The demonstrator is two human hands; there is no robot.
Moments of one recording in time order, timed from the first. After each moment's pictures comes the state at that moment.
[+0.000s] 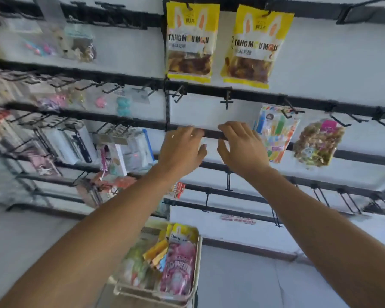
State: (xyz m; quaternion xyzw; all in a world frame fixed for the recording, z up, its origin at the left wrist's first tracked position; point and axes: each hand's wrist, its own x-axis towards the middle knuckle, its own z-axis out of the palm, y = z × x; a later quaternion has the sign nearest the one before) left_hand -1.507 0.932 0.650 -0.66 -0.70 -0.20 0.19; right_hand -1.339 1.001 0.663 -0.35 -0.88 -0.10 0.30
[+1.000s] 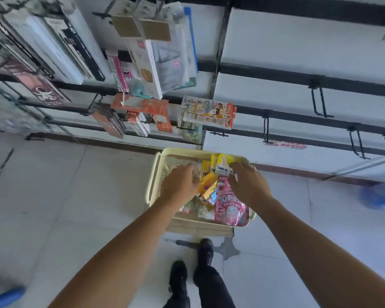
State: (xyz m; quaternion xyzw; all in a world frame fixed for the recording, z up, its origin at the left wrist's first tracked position) left_hand -1.650 0.807 0.343 -0.52 -0.80 -0.14 -0.26; right_hand -1.470 0.897 0.358 -0.51 -0.83 0.22 -0.06
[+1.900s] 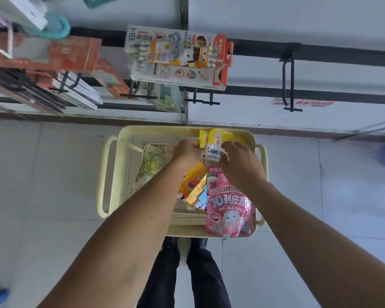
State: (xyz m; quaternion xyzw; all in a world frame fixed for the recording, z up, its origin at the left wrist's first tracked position) left_hand -1.628 0.972 0.121 -0.30 -0.79 -0.18 -0.51; right_hand -1.477 0.990 0.161 -0.55 -0.79 0.26 -0.05
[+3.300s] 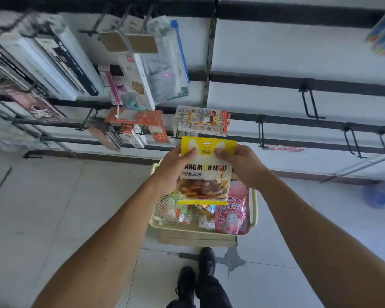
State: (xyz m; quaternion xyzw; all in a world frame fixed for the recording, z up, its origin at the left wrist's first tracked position) left_hand -1.680 0.855 0.367 -0.25 -0.57 -0.49 -0.61; right_hand -1.495 0.942 0.383 -0.45 -0.54 0.69 0.19
